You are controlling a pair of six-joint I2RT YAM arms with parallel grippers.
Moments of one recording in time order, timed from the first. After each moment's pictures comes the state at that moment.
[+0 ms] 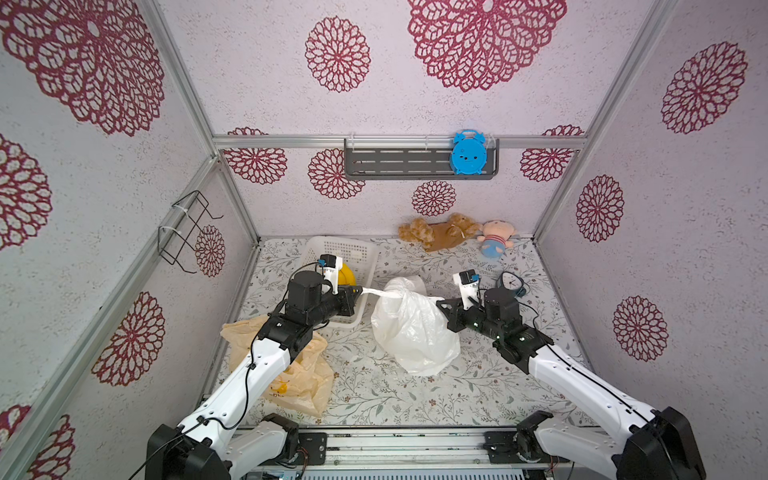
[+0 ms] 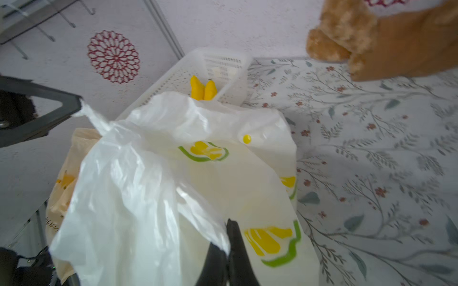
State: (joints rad) left arm -0.36 1.13 0.85 -0.17 0.28 -0.45; right arm 0.47 1.08 0.65 -0.03 -0.23 0.35
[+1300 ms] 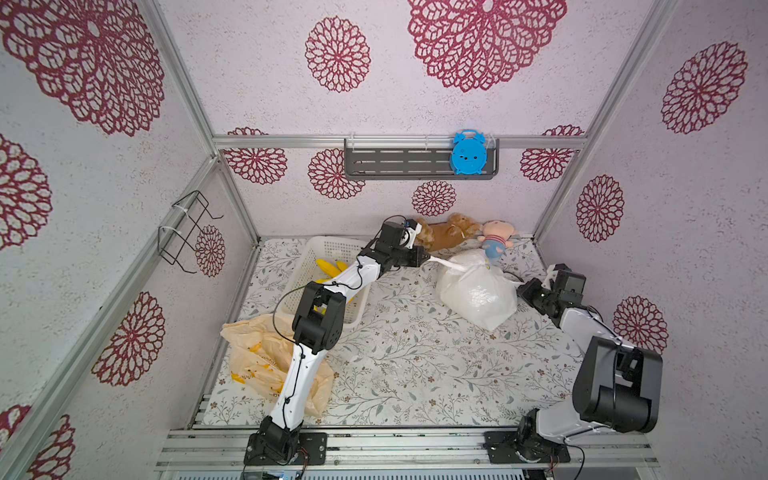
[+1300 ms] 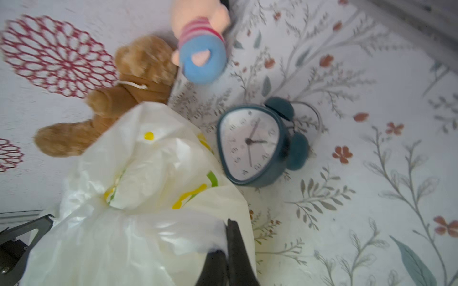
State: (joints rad) left arm -0.51 2.42 2.01 -0.18 0.48 -0.38; right arm -0.29 1.52 0.84 -0.06 -0.33 0.54
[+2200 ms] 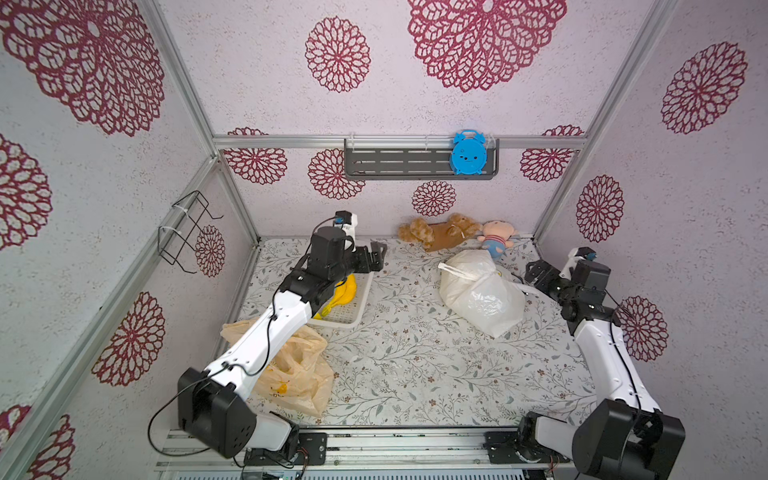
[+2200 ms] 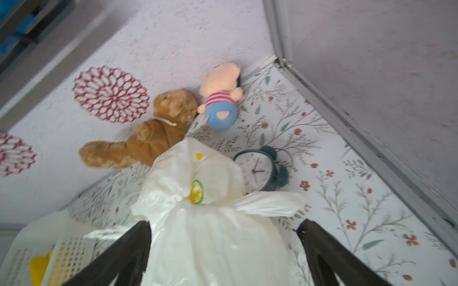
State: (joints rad) left arm -0.43 1.34 1.26 -0.34 -0.02 -0.41; right arm -0.17 1.18 0.97 -0.29 -0.20 0.41
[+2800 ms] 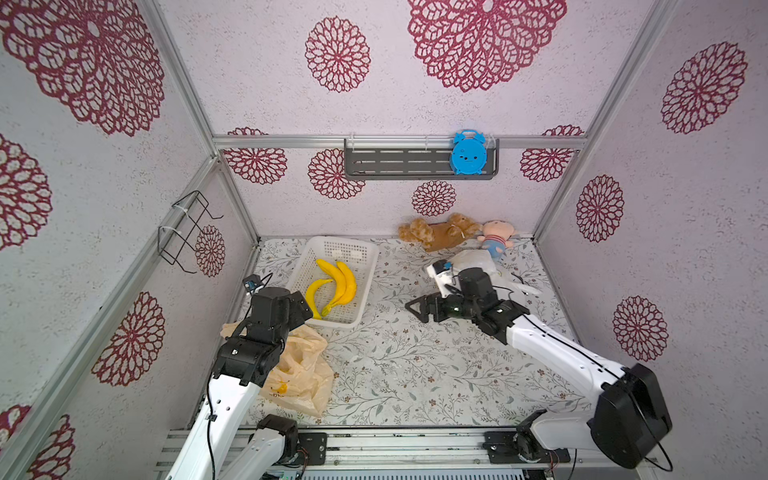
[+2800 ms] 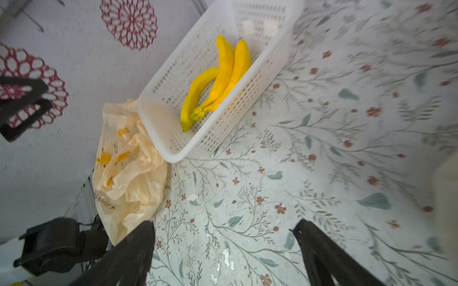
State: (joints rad) left arm -0.18 0.84 0.94 -0.78 -0.39 -0.63; right arm 0.67 1.43 1.00 -0.21 -0.39 0.34
